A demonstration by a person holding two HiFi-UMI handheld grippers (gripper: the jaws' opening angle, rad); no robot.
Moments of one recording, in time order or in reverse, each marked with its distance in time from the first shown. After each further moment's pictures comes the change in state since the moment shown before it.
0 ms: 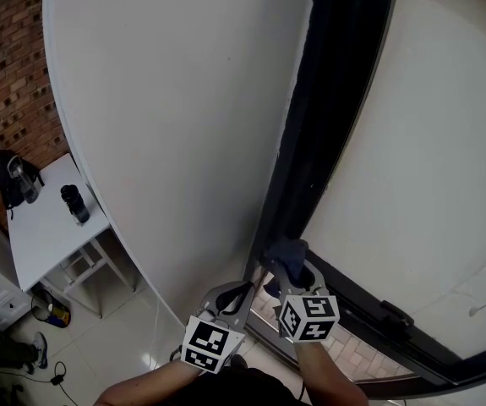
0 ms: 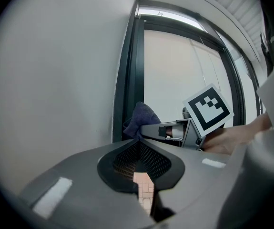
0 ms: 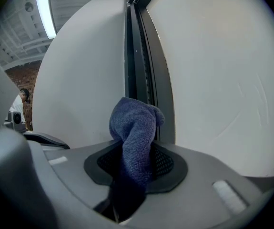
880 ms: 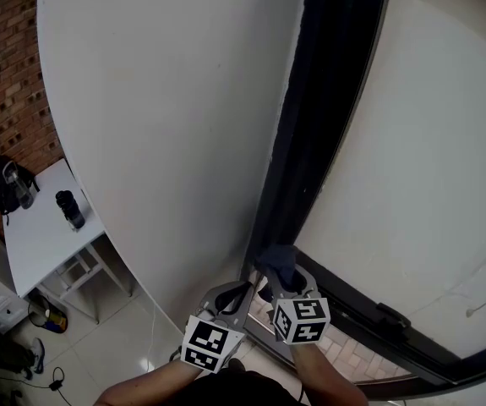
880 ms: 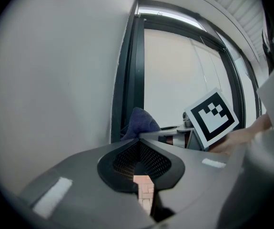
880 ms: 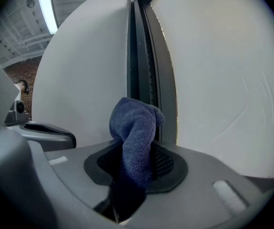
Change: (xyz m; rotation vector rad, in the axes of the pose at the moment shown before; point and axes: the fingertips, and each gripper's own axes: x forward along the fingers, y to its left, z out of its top) left arm 0.012 0.000 0.004 0.002 0.000 -0.013; right arm 0.007 0.001 -0.013 -0.033 0.039 0.011
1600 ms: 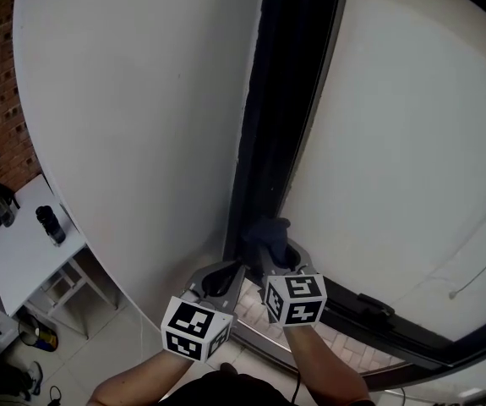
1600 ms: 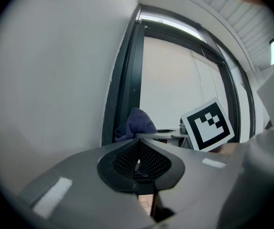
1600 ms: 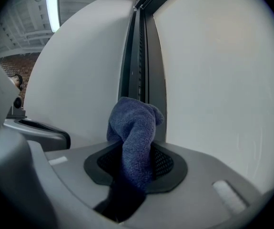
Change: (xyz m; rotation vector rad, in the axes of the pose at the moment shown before) left arm 0.011 -0.008 0.075 -0.042 -0.065 -0.077; right arm -0.009 -0.019 0.080 -0.058 -0.091 -0.078
